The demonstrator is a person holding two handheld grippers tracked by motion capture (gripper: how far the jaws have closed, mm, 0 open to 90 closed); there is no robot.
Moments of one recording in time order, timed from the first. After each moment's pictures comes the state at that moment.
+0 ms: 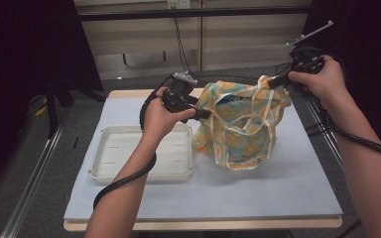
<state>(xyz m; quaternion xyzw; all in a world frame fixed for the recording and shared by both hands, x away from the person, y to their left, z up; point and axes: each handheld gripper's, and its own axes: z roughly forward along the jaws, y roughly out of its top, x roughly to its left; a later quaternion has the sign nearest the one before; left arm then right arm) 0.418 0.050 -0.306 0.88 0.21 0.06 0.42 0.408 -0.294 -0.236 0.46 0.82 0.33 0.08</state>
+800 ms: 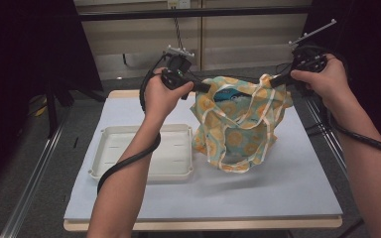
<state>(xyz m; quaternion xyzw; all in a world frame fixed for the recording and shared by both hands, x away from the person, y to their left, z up) 0.446 0.049 -0.259 0.84 0.24 0.00 0.49 0.409 -0.300 -0.233 0.46 0.82 0.34 0.08</state>
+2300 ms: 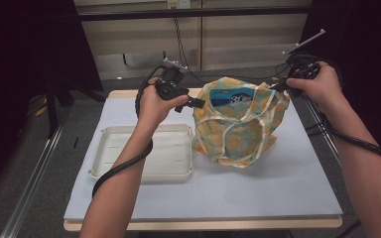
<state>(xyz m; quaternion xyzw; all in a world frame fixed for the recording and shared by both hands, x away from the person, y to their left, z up) 0.446 0.067 -0.296 0.87 0.26 0.02 0.43 0.414 -0.297 -0.256 0.47 0.83 0.30 0.07</state>
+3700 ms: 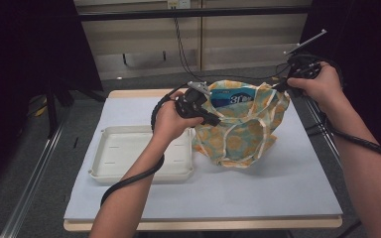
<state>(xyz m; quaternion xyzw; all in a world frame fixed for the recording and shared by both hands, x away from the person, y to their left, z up) 0.413 0.022 -0.324 0.90 0.12 -0.03 0.41 0.416 -0.301 -0.257 0.48 0.82 0.29 0.07</state>
